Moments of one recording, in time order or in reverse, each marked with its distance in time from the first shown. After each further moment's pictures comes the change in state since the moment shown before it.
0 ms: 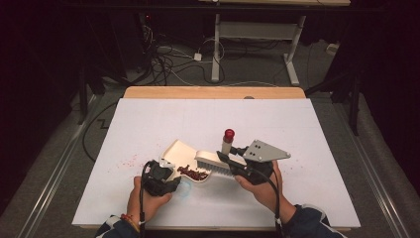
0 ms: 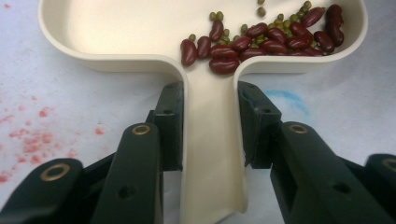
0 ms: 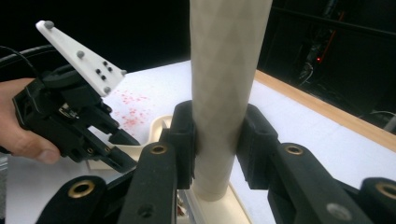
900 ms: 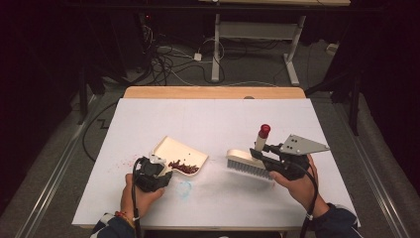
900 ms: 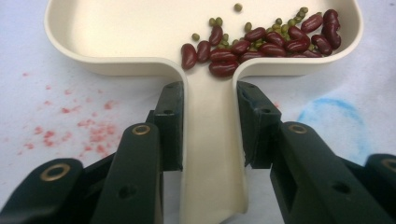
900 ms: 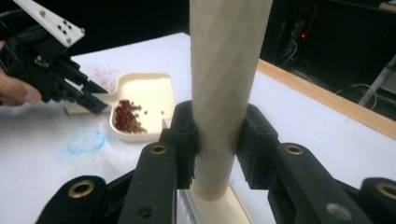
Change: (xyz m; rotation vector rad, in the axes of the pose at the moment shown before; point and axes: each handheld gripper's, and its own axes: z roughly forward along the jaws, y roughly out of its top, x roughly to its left) left arm 0.025 -0.004 -0.004 -0.032 0.059 -0.054; right arm -0.054 -0.015 -0.057 0.082 -0.026 0.030
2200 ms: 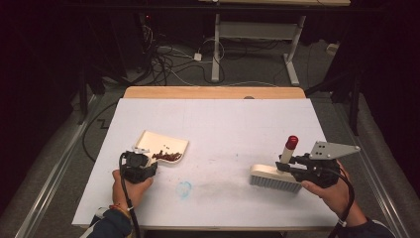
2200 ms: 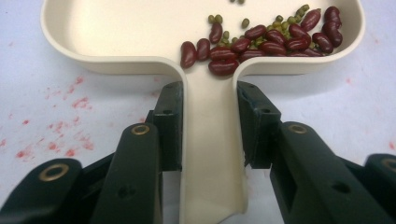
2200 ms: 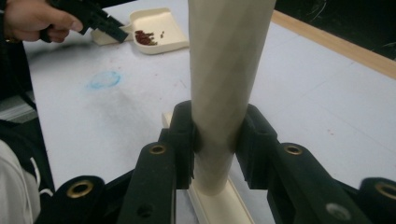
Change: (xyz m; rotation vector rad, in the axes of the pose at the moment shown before) left arm 0.041 0.000 0.007 -0.030 0.110 -0.192; right arm -0.032 -0.025 -0.052 0.153 0.104 0.024
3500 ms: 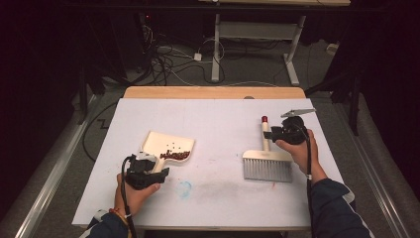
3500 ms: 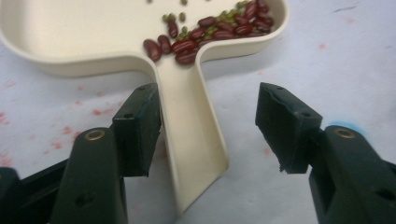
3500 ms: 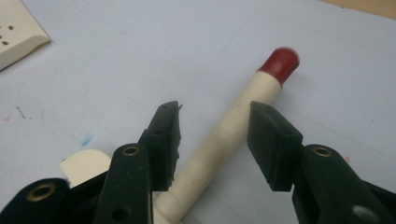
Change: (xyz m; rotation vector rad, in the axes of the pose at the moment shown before) left arm -0.013 -0.010 -0.012 -0.059 -0.207 0.083; right arm -0.108 0.007 0.110 0.180 -0.227 0.278
